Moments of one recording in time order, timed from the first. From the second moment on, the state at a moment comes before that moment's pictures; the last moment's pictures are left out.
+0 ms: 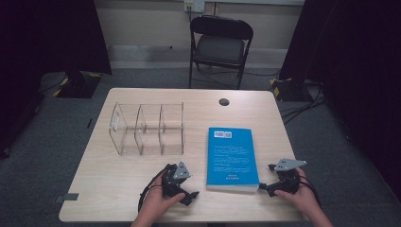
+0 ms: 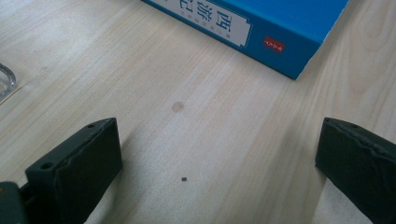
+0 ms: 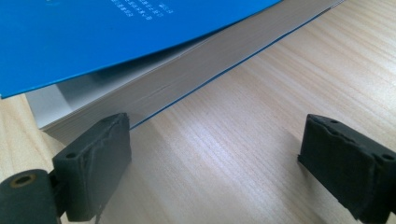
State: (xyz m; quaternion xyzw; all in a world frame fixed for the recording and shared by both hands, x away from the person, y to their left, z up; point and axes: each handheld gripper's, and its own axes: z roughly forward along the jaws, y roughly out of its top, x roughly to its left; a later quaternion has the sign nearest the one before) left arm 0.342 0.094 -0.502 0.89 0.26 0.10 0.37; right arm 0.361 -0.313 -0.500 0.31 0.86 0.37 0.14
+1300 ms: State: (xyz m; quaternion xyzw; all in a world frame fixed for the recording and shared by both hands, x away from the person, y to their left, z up) left arm 0.336 0.078 -0.489 0.90 0.26 0.10 0.35; right arm 0.338 -0.315 -0.487 0.26 0.87 0.39 0.11
